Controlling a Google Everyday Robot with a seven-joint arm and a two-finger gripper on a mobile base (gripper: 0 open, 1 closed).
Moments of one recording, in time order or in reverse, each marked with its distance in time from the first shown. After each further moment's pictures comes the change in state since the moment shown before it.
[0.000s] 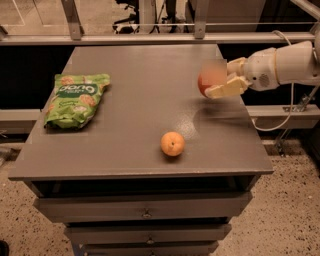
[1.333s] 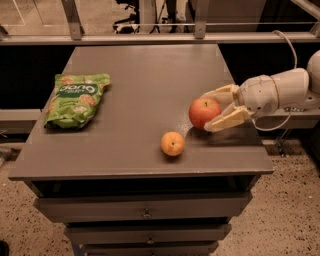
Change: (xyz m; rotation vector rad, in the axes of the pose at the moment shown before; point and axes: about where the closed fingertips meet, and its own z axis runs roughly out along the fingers) arm 0.023 0.095 0.000 -0.383 -0.164 -0.134
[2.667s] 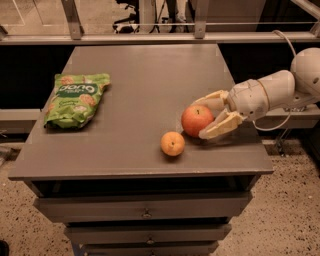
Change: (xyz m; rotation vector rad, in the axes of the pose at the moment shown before) arm 0.006 0.019 0.022 -0.149 -0.003 -0.027
